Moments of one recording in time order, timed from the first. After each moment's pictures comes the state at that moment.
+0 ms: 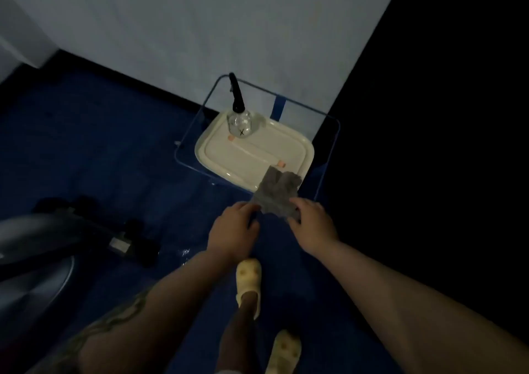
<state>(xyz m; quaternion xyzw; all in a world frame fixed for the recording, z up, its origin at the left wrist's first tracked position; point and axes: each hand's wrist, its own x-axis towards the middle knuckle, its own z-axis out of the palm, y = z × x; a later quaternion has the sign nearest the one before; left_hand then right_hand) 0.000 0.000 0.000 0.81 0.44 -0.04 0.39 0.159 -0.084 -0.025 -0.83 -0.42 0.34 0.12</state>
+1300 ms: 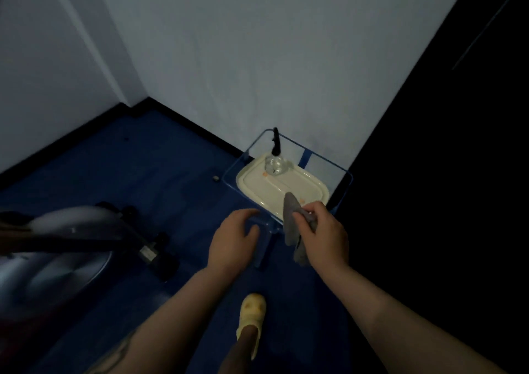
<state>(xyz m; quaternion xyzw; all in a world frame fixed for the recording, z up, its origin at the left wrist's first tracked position) -0.059 -0.057 0.110 0.71 0.55 0.20 0.38 0.110 -0.115 0.113 -0.78 -0.48 0.18 0.35</state>
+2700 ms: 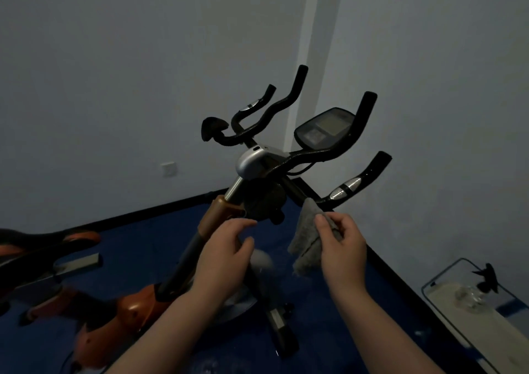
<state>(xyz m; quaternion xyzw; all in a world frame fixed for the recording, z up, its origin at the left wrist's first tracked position) -0.604 -0.034 0.255 0.59 0.63 0.45 0.23 -0.419 -0.003 0.265 -0.53 -0.51 0.33 0.59</state>
